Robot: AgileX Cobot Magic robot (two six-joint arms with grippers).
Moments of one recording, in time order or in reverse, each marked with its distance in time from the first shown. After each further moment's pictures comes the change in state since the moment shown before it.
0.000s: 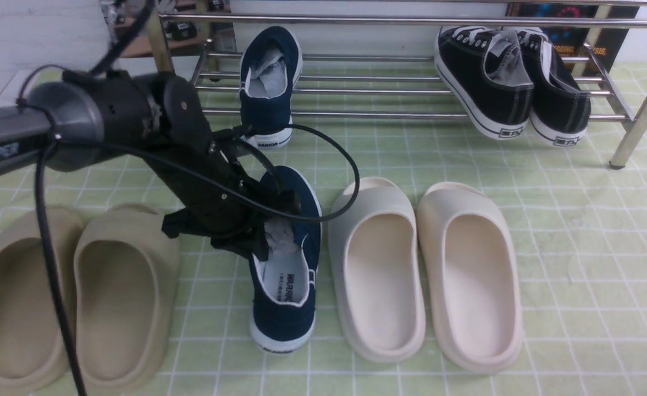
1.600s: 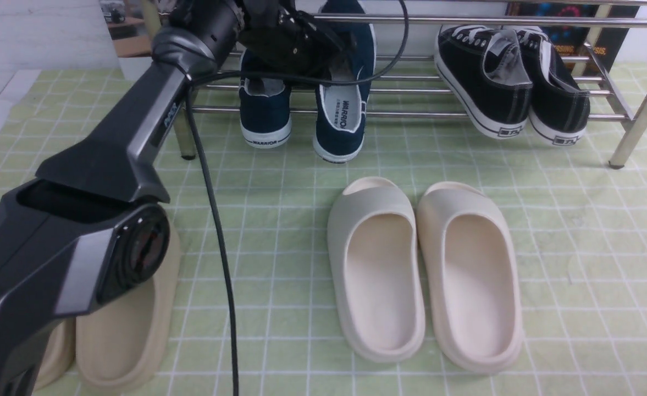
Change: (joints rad) right arm 0.000 0.000 0.000 0.000 0.000 0.000; left arm 0.001 0.741 -1.352 0.082 0.075 -0.114
